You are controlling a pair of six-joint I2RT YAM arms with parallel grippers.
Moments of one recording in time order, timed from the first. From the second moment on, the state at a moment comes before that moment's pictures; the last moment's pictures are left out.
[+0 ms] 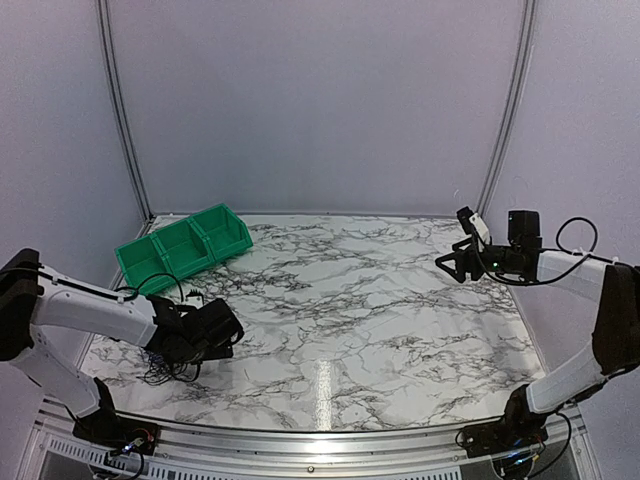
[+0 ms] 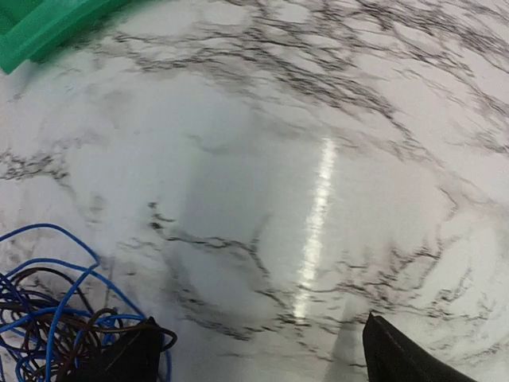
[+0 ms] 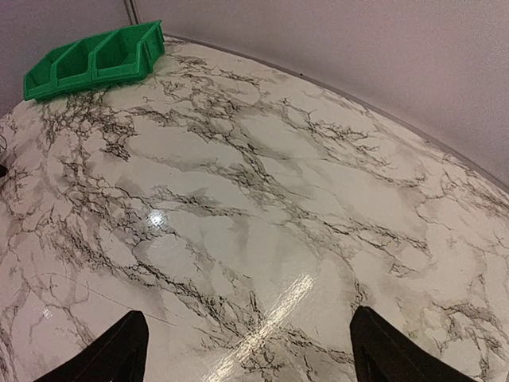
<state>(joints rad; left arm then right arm) -0.96 1.48 0.67 -0.51 -0.60 -1.10 -0.05 1.39 0.82 -0.08 -0.73 -0.39</state>
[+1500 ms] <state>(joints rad) -0.94 1.25 0.72 -0.23 -0.23 -0.68 0.71 1.74 1.30 -0.38 -0.59 -0.60</state>
